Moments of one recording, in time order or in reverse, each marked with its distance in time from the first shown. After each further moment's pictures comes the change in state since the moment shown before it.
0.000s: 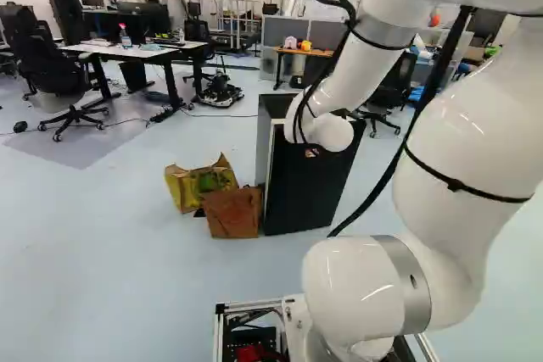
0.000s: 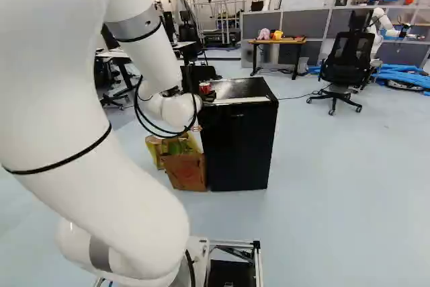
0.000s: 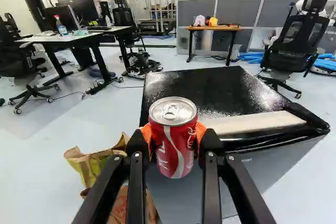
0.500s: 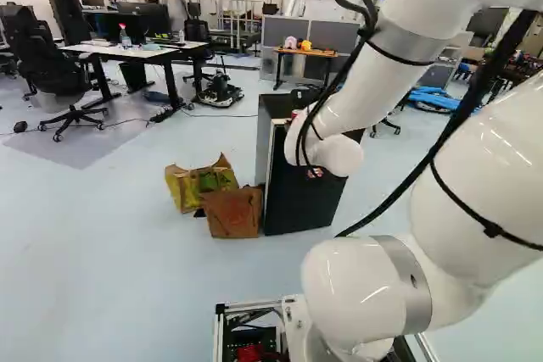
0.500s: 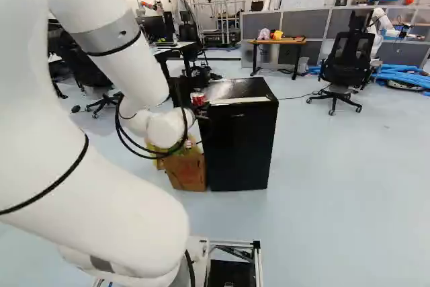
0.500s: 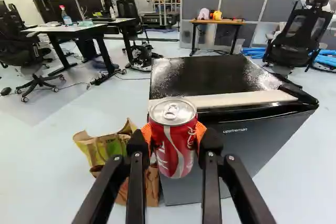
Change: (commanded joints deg) arm 1.7 8.7 10.4 0.9 0.0 -1.1
